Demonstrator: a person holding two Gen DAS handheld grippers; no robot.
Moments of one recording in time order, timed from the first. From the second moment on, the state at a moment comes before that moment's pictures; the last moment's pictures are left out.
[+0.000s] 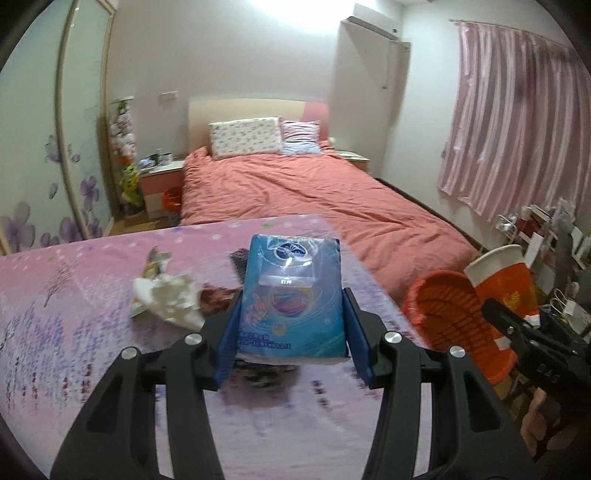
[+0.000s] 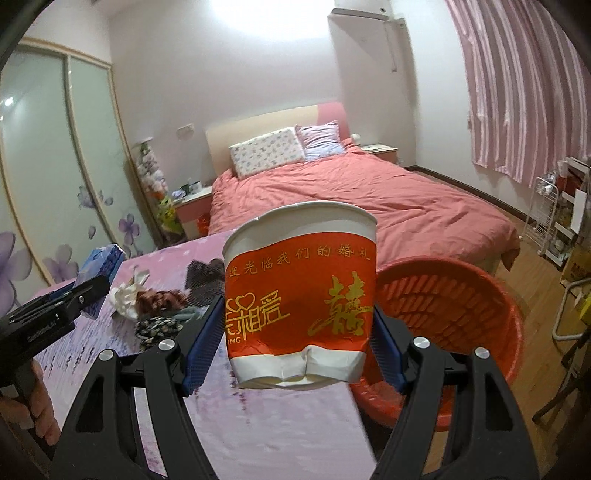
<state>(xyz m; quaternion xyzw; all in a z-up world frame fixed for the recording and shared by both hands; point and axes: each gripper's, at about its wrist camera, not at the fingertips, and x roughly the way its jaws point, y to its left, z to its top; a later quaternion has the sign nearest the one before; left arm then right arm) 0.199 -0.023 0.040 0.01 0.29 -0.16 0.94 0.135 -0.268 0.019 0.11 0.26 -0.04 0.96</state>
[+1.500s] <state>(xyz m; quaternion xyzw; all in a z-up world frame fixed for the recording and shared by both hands) 0.234 -0.237 -0.059 0.09 0.36 -0.28 0.89 0.145 -0.422 -0.040 0.23 0.27 -0.13 0.92</state>
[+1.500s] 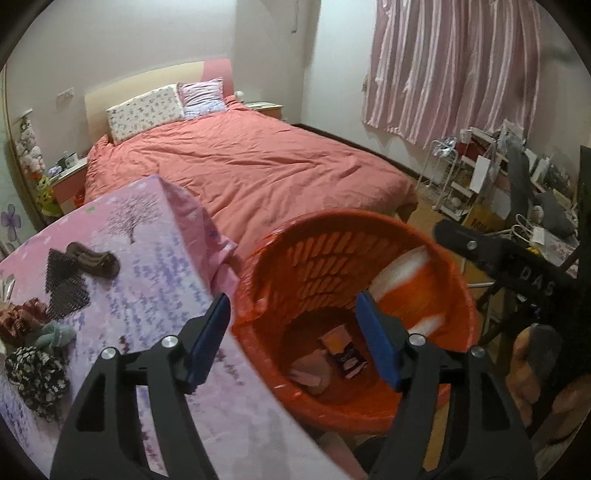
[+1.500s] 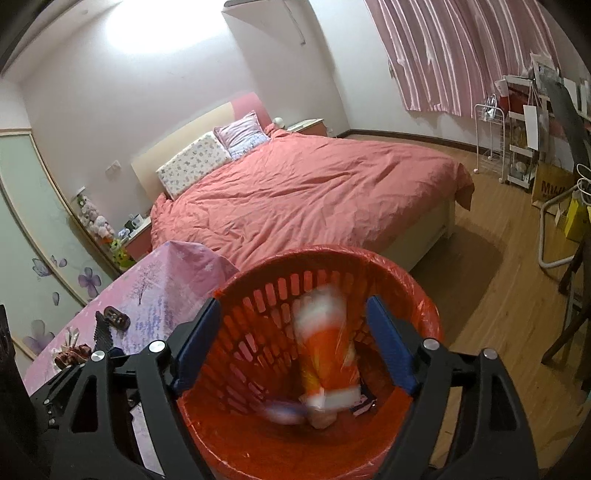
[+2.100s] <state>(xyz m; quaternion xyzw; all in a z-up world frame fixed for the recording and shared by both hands) 0.239 -0.109 -0.051 0.05 0.36 -0.17 0.91 0.152 -0.363 -0.032 0.17 0.30 -0.10 0.93</state>
